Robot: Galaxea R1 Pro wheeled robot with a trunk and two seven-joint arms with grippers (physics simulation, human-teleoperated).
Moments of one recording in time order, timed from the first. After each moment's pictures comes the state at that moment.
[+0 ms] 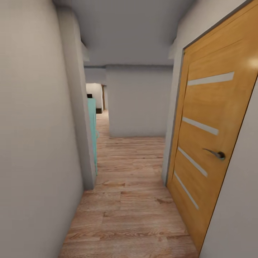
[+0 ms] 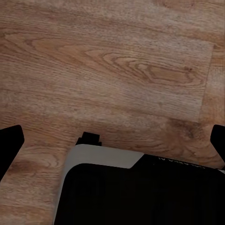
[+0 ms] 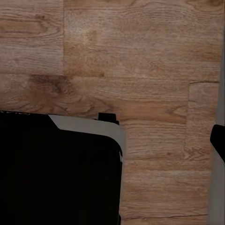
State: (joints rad) left arm -0.24 -0.01 0.03 0.00 0.20 -0.09 0.03; right arm -0.14 0.00 0.29 0.03 -0.19 -0.18 -0.03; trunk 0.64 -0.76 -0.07
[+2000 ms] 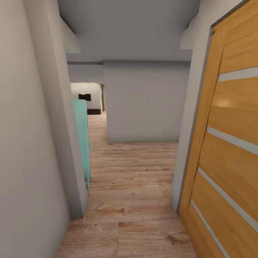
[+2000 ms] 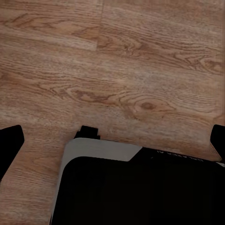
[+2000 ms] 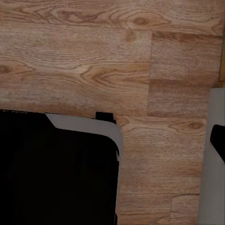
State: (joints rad) left arm -0.24 -0.01 0.03 0.00 0.19 -0.06 0.03; right arm -0.14 0.00 0.30 0.03 -0.19 -0.18 -0.05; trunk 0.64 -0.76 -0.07
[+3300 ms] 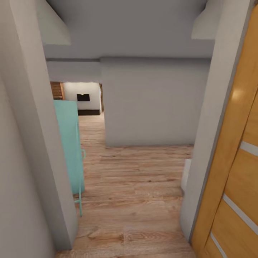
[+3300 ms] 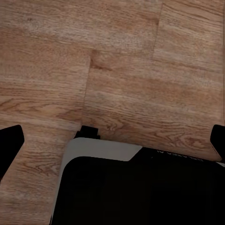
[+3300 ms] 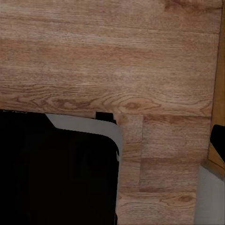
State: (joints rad) left arm -0.24 -0.01 0.03 0.00 0.19 -0.06 0.03; right arm -0.14 0.00 0.30 0.03 -0.19 -0.18 -0.05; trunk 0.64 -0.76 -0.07
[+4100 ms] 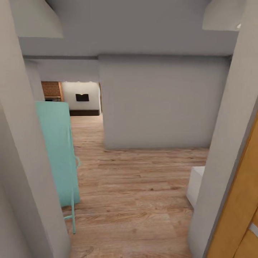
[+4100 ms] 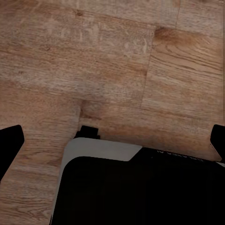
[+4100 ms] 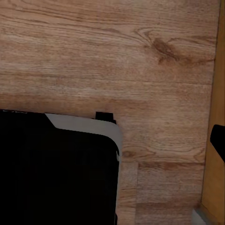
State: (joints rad) left arm -0.24 -0.01 0.03 0.00 0.19 -0.06 0.03; right arm -0.14 0.00 0.30 0.03 -0.19 -0.18 -0.05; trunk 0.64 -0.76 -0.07
